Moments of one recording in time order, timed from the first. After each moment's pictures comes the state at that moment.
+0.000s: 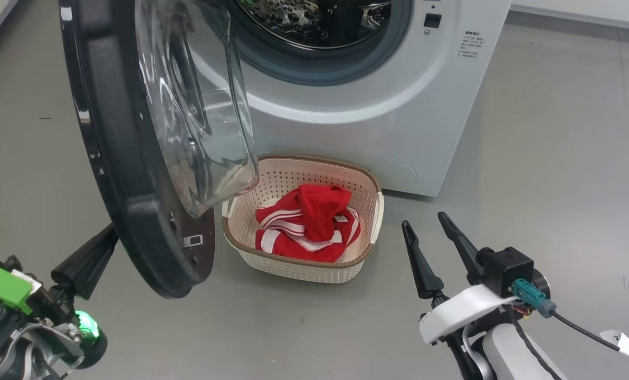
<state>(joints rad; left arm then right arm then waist) -0.16 0.11 0.21 0.09 -1.81 0.12 0.73 -0.15 -0.06 0.39 0.28 0.39 0.11 -0.25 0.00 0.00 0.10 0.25</state>
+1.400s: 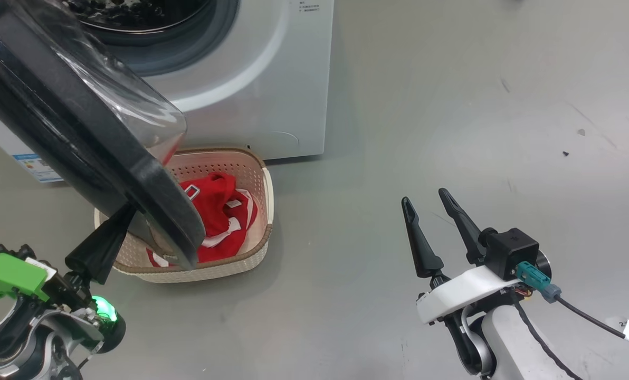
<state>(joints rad) -0.18 0.07 0.16 0.05 -1.84 0.12 0.64 -0.20 -0.06 0.40 0.25 0.40 0.09 -0.25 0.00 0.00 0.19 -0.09</state>
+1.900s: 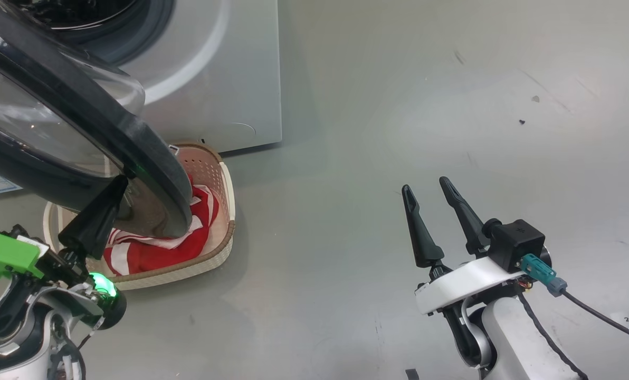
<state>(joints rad) -0.25 0.06 0.17 0.07 -1.86 0.13 0.58 -0.22 -0.06 0.40 0.22 0.43 0.08 -0.25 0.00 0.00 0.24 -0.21</state>
